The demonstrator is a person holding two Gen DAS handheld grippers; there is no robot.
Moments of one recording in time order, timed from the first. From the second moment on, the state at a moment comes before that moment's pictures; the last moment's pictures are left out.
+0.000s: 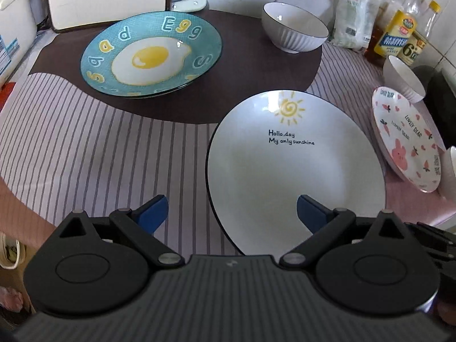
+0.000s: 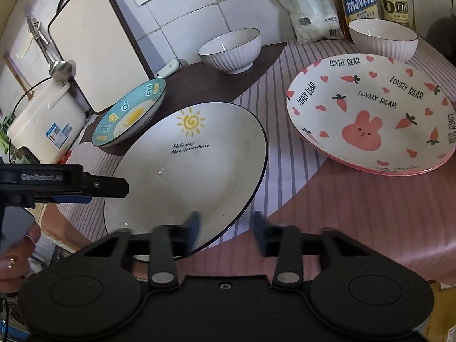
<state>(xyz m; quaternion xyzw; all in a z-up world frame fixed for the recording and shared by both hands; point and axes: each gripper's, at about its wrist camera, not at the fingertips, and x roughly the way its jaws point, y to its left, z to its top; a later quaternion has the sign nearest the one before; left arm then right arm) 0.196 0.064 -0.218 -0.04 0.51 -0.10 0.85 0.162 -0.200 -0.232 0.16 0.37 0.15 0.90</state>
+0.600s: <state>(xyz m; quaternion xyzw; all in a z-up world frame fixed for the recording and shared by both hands) 0.200 0.064 -0.226 -0.05 0.55 -0.10 0.83 0.170 -0.205 -0.232 0.17 0.37 0.16 0.90</state>
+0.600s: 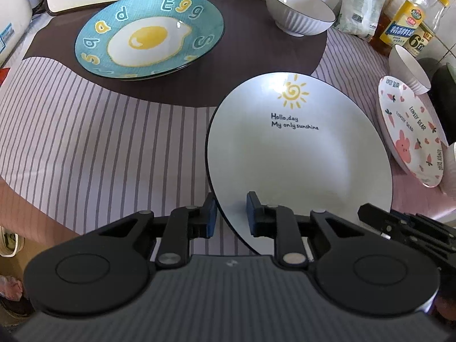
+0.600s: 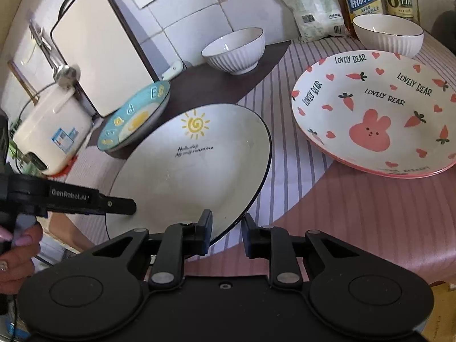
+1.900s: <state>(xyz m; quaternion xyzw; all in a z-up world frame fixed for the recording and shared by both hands) 0.286 0.023 -0.216 0.04 0.59 -0.15 0.79 0.216 -0.202 -0.173 0.12 0.34 0.10 0.93</state>
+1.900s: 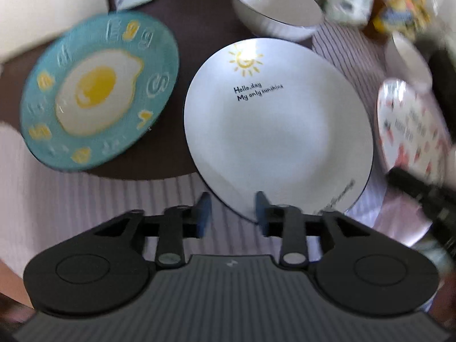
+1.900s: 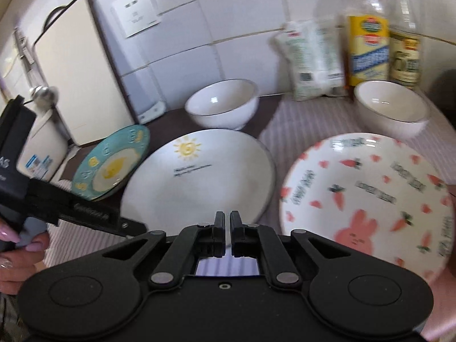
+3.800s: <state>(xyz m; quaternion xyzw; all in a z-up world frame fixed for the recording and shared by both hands) 0.362 -0.230 -0.229 0.31 0.51 -0.45 0.66 0.154 -0.305 -0.255 0.38 0.21 -0.21 0.88</state>
